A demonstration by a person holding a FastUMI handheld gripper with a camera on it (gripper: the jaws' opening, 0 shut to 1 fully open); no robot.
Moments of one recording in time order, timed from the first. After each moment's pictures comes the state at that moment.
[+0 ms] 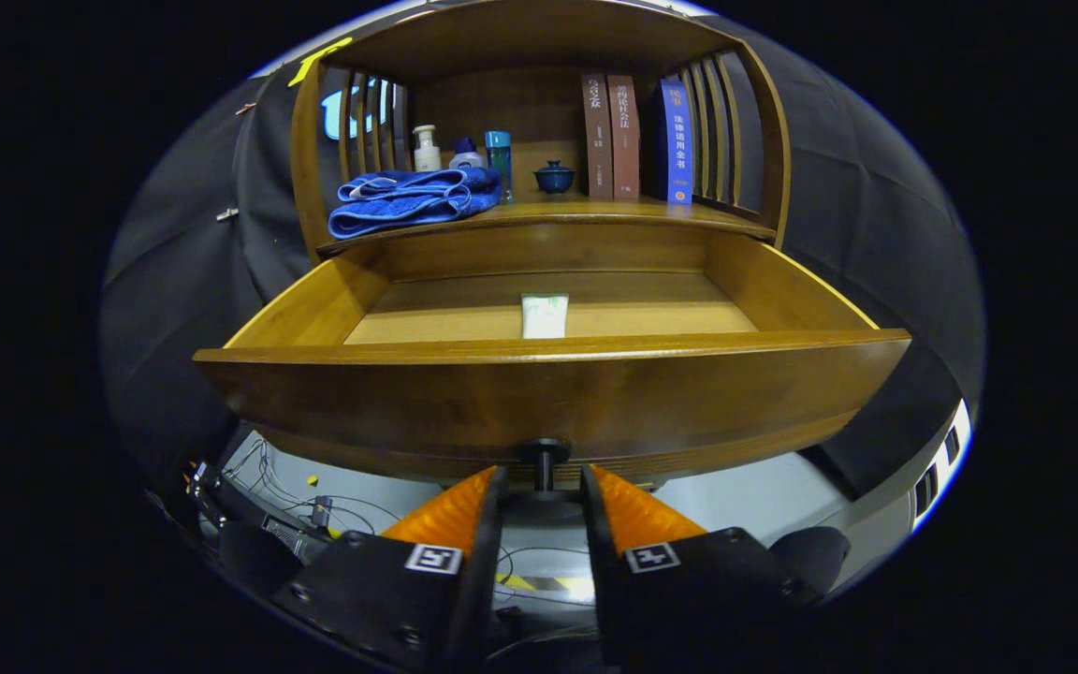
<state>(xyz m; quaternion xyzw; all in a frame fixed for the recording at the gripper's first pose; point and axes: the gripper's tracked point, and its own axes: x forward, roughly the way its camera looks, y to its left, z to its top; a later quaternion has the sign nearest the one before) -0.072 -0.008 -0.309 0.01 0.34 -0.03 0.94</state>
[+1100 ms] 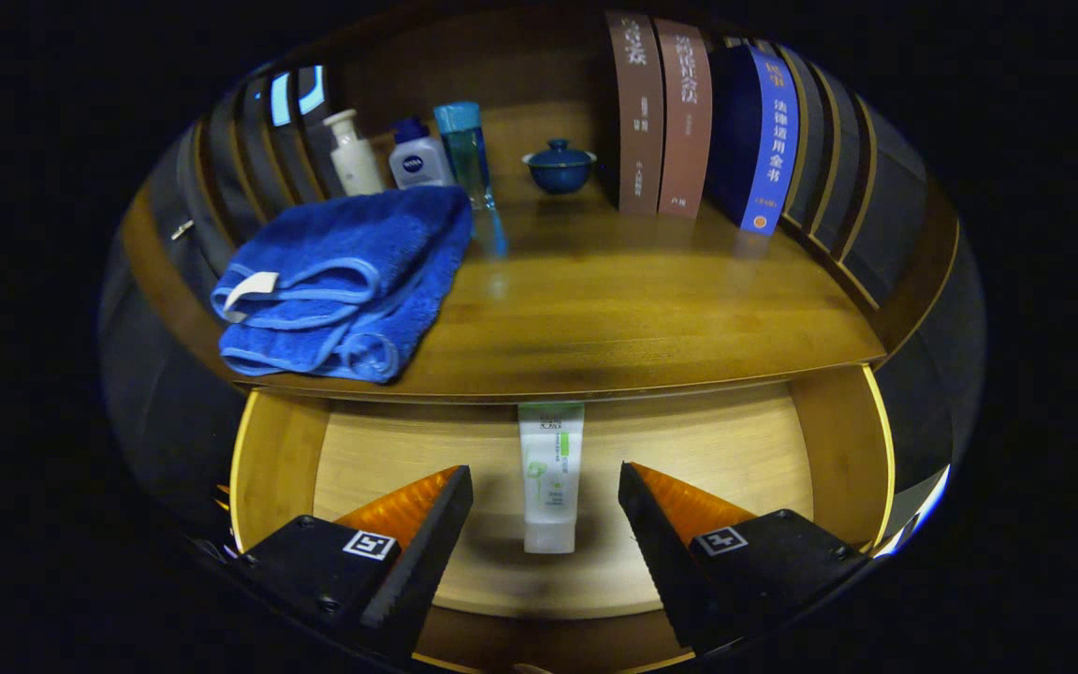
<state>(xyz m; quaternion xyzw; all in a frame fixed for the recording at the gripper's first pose) 0.127 -0.024 -0.298 0.02 0.49 -0.04 0.87</state>
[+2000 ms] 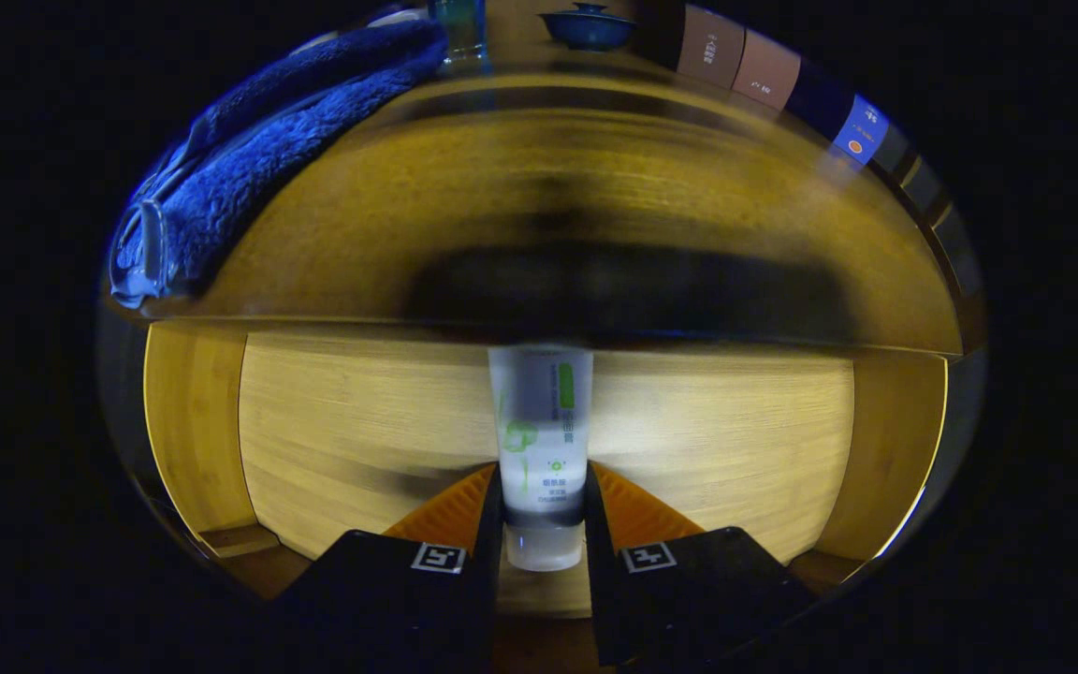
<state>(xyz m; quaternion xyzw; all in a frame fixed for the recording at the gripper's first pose) 0.101 -0.026 -0.379 -0.02 0.63 -0.02 0.77</state>
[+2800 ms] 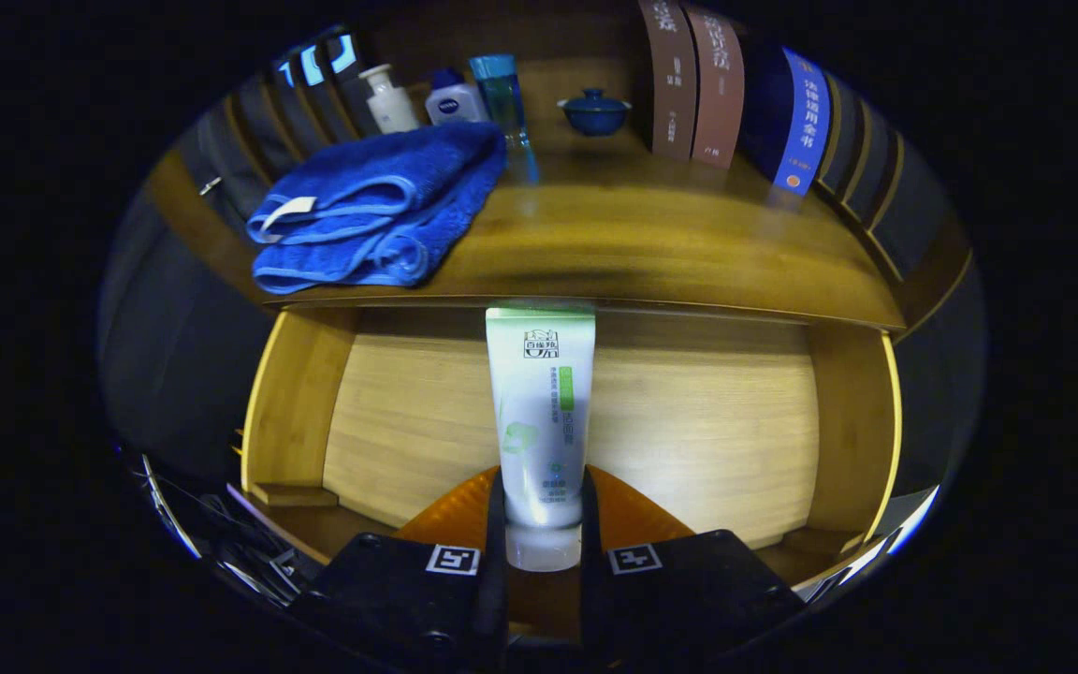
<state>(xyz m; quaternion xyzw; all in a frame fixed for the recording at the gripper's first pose) 0.059 -0.014 -0.273 0.01 0.55 0.04 0.84</state>
